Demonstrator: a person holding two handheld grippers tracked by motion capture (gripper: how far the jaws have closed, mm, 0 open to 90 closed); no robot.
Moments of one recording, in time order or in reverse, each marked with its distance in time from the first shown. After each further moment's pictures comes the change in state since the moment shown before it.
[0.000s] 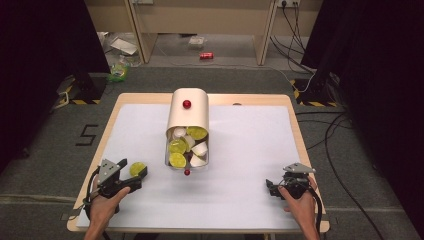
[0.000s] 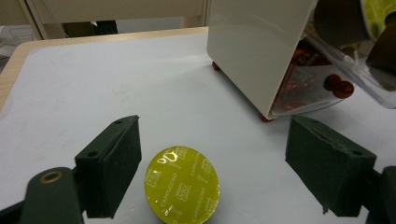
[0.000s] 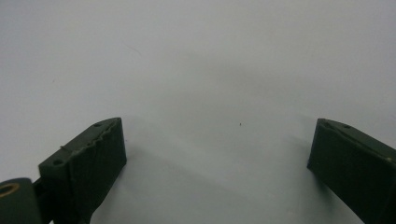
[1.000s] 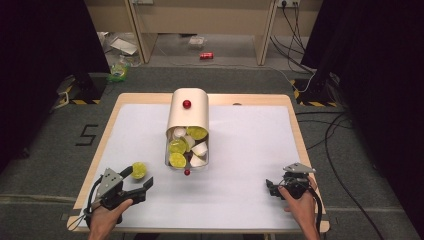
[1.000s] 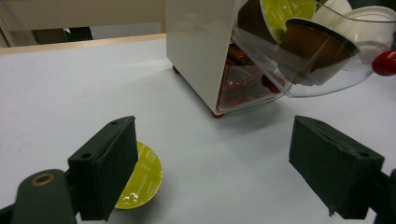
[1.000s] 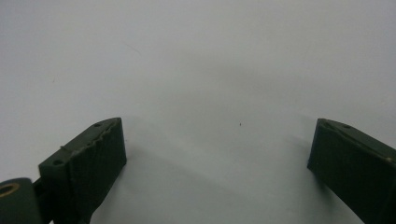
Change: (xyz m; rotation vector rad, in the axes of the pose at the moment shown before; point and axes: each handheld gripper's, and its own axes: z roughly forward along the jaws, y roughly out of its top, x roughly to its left) left arm -0.028 -0.003 -0.022 -0.015 -0.097 0.018; right arm 0.000 0.000 0.000 0.000 0.001 0.001
